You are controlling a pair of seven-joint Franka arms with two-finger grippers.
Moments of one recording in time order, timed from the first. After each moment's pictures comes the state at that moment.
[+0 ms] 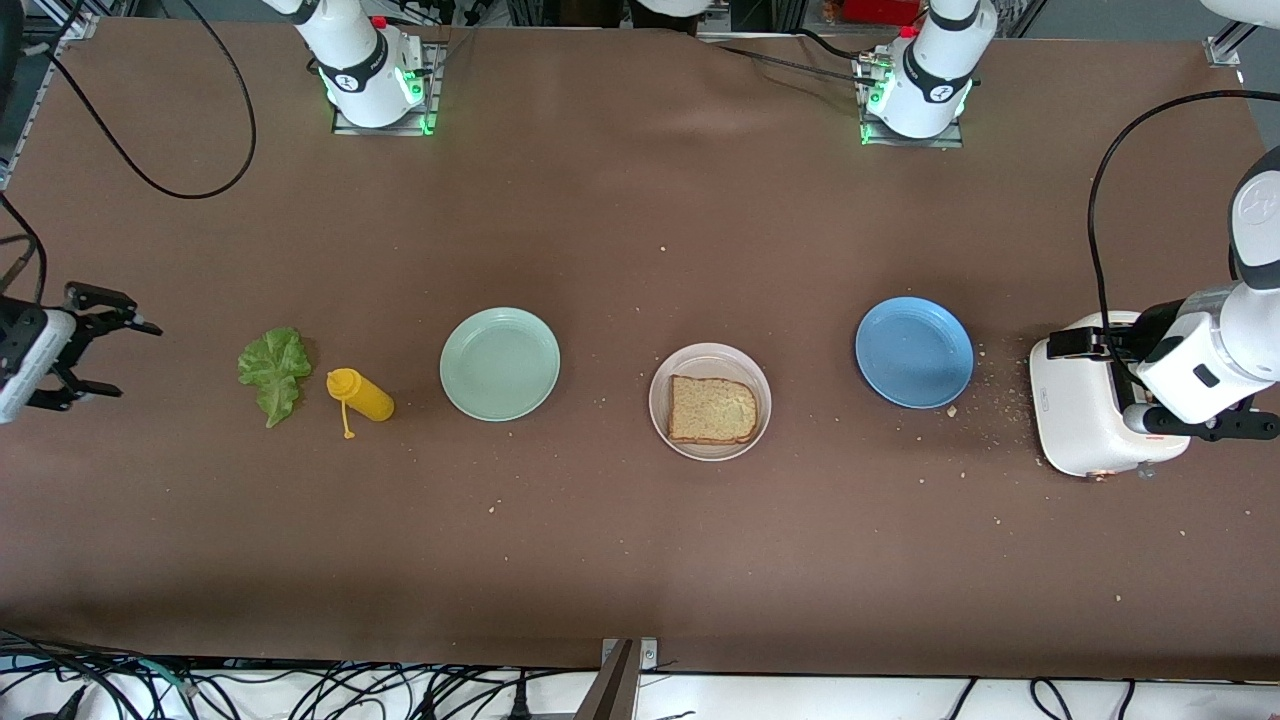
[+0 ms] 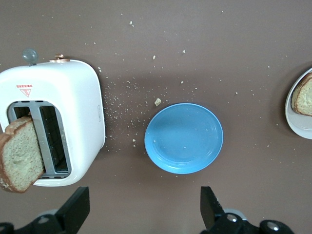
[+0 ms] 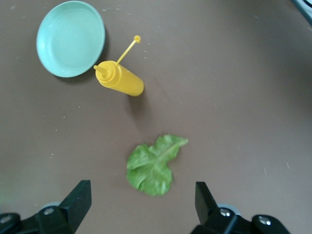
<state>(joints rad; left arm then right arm) -0.04 0.44 0.08 -1.25 -0.03 1.44 0.06 0.18 0.40 -0.50 -1.43 0.36 1.64 -1.26</state>
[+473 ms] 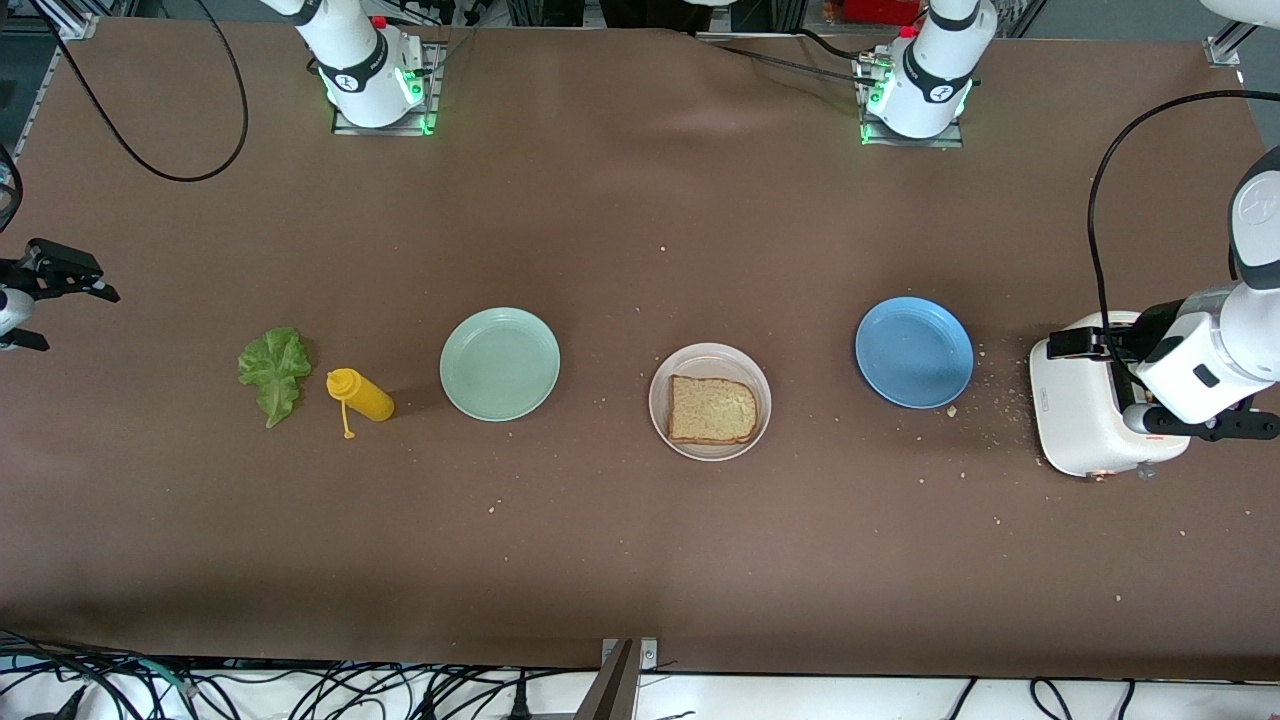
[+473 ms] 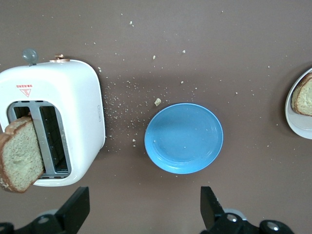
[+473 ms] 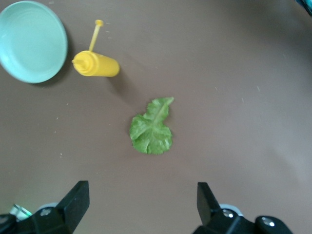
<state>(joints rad) -0.04 0.44 0.08 -1.25 -0.03 1.44 0.06 0.25 0.29 -0.50 -1.43 0.13 1.59 -0.82</state>
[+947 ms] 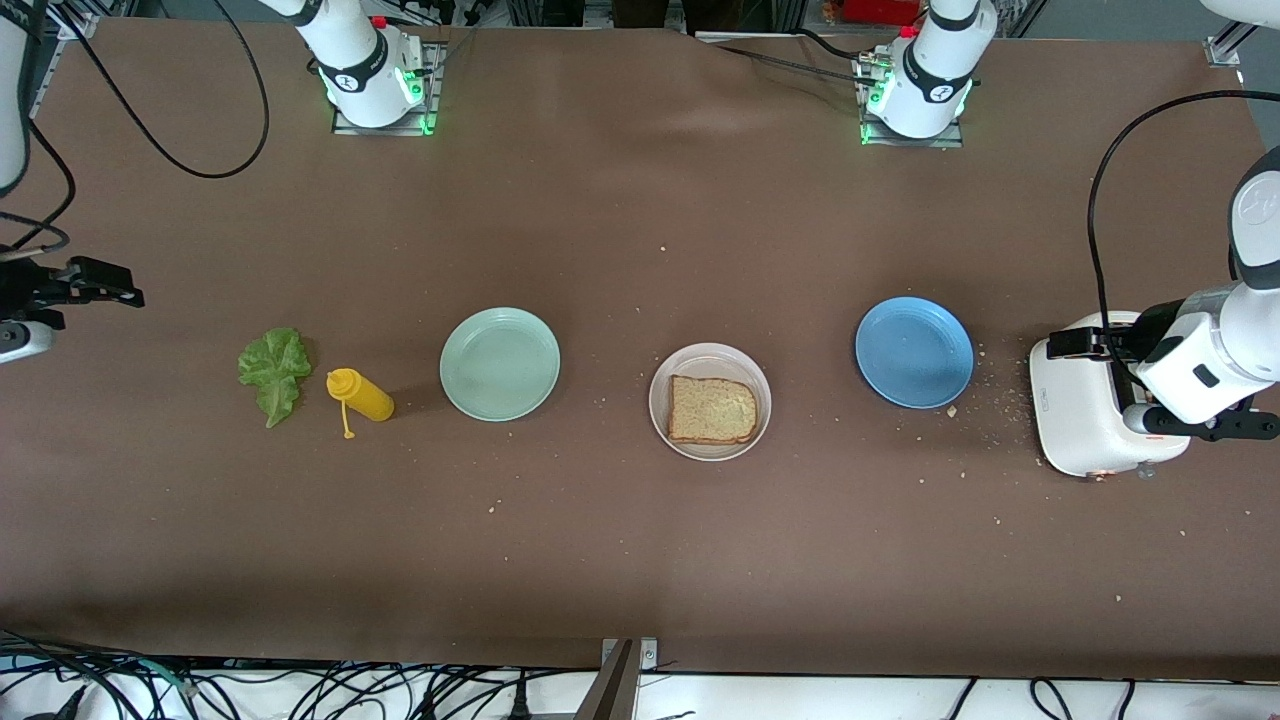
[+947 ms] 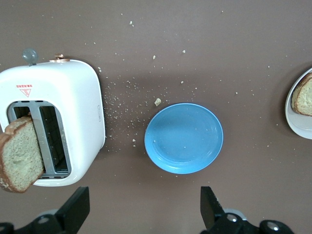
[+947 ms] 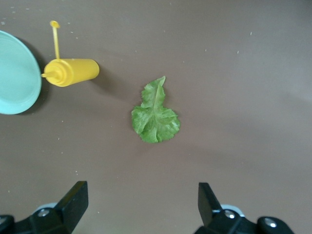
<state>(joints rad) -0.04 0.44 0.08 -1.25 -0.03 1.44 0.06 0.27 0.29 -0.50 -1.52 0.10 1.63 -0.51</state>
